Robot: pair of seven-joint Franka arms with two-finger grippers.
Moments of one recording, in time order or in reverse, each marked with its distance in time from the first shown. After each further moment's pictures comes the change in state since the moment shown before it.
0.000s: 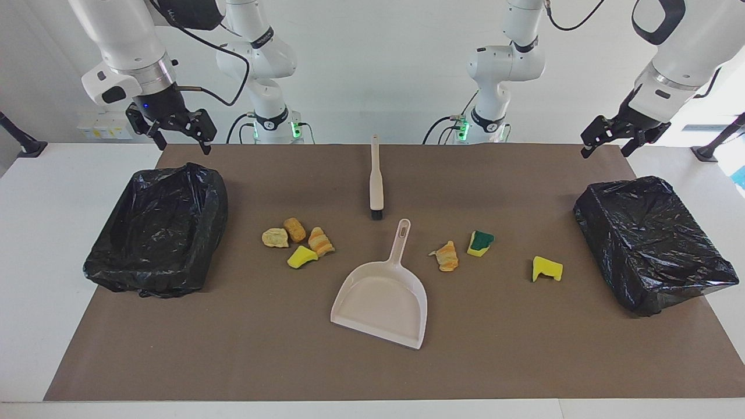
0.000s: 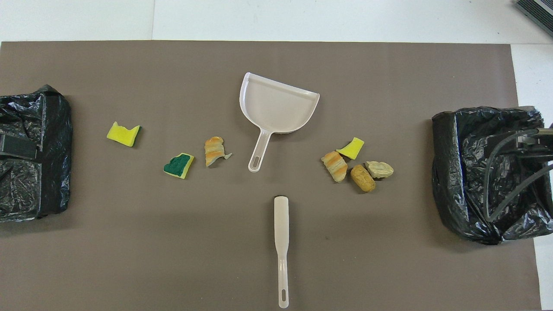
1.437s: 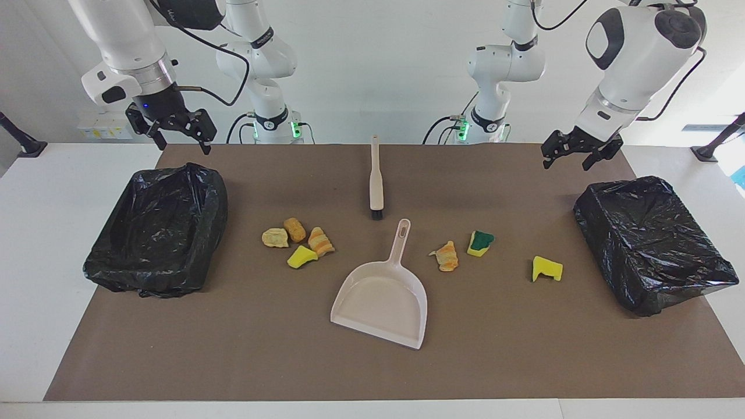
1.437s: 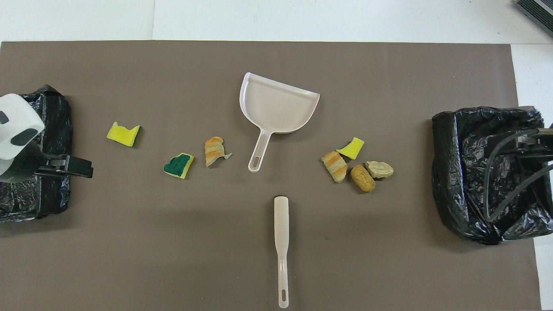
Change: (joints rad) left arm -0.108 -0.069 -0.027 -0.251 -0.001 0.175 -0.009; right arm 0.000 0.000 0.000 0.000 0.000 0.000 0.000
